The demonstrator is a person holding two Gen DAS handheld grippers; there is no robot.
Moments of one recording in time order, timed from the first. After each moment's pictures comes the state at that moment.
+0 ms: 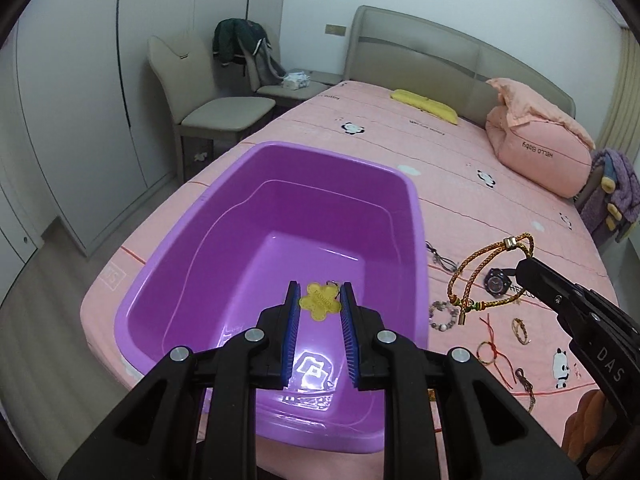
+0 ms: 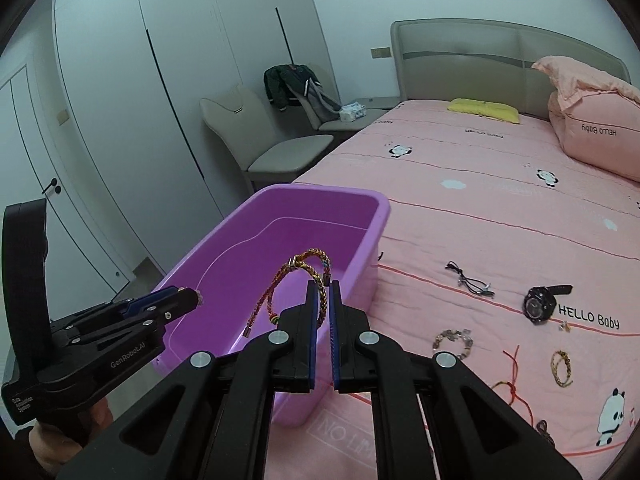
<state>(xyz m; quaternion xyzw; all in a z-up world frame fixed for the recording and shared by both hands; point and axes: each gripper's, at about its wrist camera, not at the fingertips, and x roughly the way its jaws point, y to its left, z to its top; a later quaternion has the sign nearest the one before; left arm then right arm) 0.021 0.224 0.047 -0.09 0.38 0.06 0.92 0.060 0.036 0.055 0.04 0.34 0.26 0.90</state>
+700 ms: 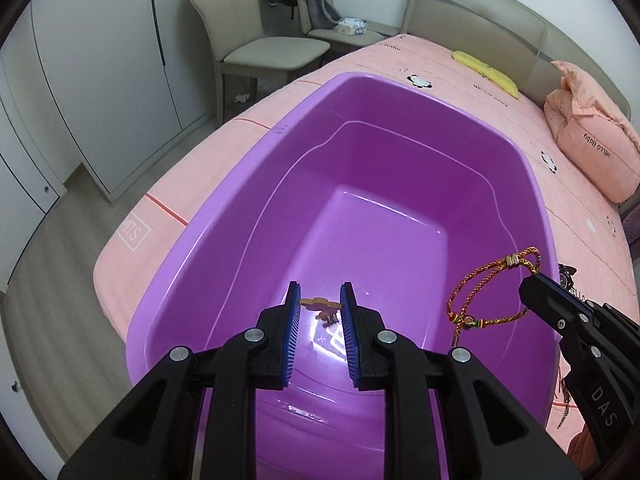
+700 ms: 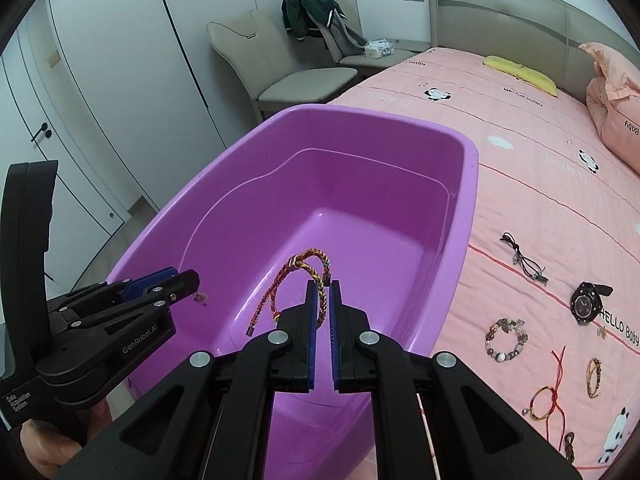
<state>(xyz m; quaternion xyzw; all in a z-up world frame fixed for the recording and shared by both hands) 0.064 0.293 -0.019 -0.11 0.47 0.13 0.86 0.107 0.139 0.002 -0.03 0.44 0.27 0.86</state>
